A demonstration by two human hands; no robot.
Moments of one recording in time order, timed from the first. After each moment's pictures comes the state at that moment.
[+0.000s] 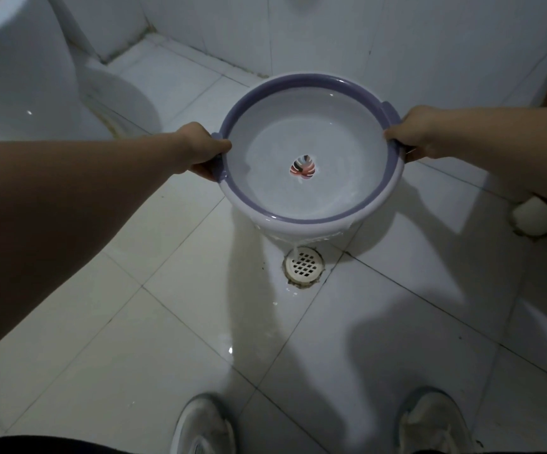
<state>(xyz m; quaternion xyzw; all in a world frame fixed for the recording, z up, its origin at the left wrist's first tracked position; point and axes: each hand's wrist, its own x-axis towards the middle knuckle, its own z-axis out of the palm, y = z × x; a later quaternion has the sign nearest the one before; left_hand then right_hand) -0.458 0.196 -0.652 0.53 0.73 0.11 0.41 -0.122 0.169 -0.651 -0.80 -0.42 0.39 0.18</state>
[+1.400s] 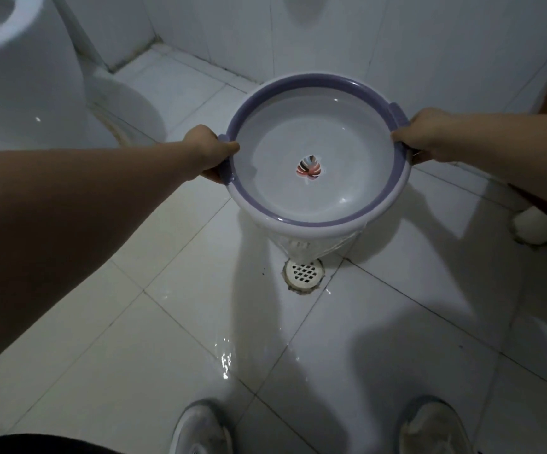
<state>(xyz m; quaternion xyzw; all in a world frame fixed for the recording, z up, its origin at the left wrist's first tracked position) -0.447 0.189 -0.650 0.55 0.73 0.14 0.38 -0.114 0.168 -0.645 -0.80 -0.44 0.37 0.19</state>
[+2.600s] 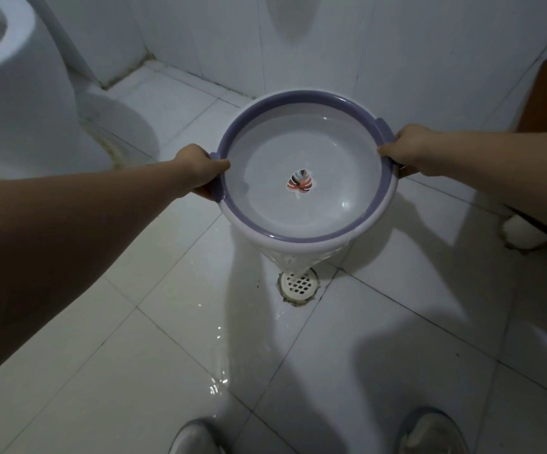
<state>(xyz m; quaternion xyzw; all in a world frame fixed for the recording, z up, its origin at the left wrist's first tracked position) -0.448 0.196 -0.655 0.55 0.73 0.13 0.38 -0.110 0.166 -0.646 -0.79 -0.45 0.38 0.19</state>
